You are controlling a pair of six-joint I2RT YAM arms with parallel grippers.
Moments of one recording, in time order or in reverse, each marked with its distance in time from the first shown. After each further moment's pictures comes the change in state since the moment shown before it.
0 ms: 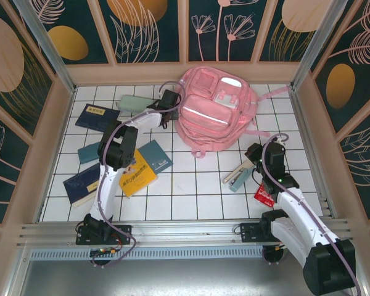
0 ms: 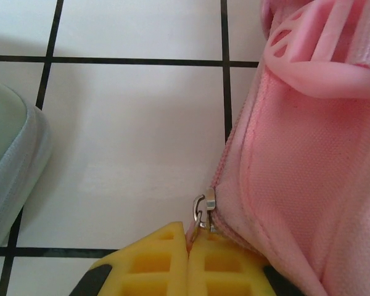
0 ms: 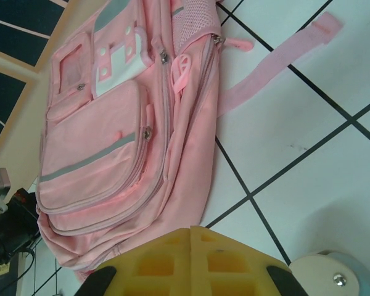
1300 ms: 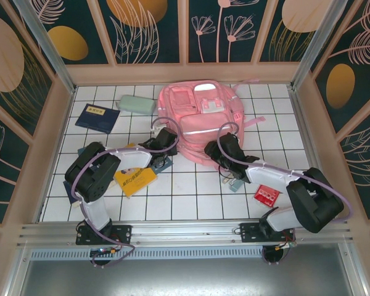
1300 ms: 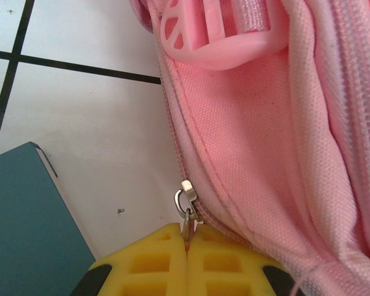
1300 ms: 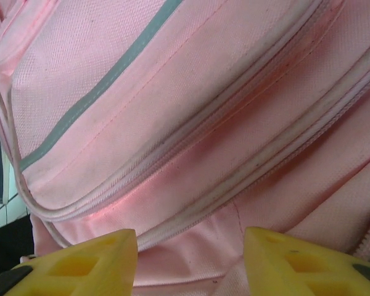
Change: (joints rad) left arm -0.213 -0.554 -0.879 0.321 0.005 -0.315; right arm 0.405 0.586 0.211 0.177 0.042 0.160
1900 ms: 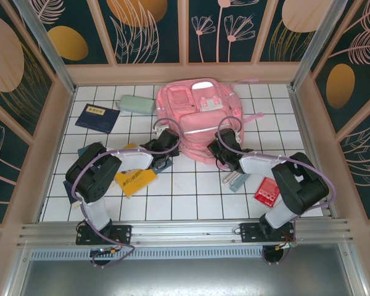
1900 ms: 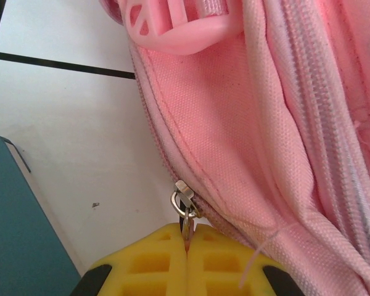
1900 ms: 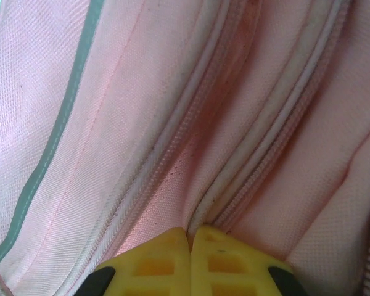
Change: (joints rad) left arm -0.024 0.000 -0.002 0.021 0.003 0.001; right arm -0.063 0.176 0.087 0.031 0.006 0.192
